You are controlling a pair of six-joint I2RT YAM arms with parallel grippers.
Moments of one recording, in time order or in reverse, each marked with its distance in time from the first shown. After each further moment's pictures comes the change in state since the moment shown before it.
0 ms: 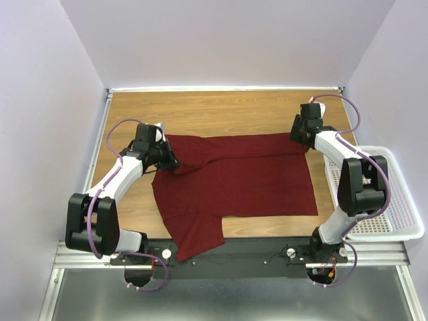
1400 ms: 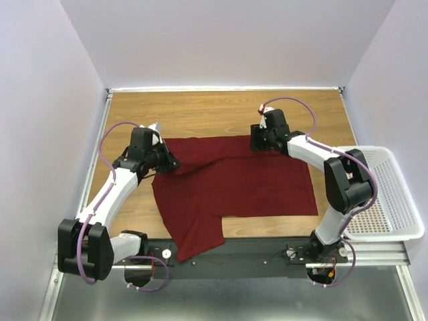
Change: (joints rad) left arm -0.033 -0.175 -0.050 -0.014 -0.005 -0.082; right arm 0.303 0.072 -0.002 0.114 -0.304 -0.119
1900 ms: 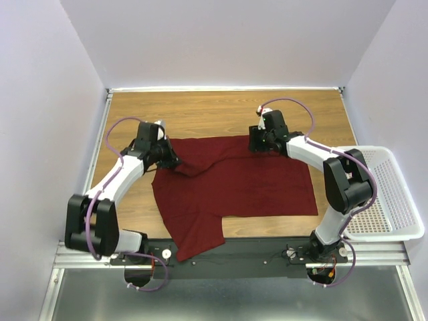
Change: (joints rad) left arm -0.003 0.127 0.037 0.006 -0.048 0.029; right arm 0.004 0.002 -0.007 0.002 -0.018 -0.003
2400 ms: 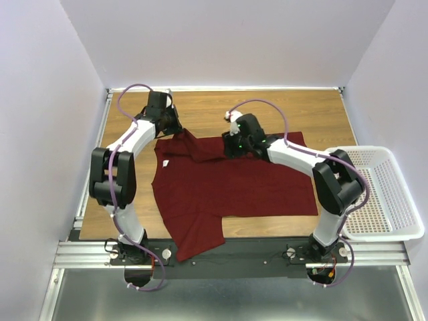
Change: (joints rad) left arm 0.019 0.449 0.464 0.064 -0.081 0.111; right arm 0.206 0.032 0.083 0.016 -0.047 -0.085
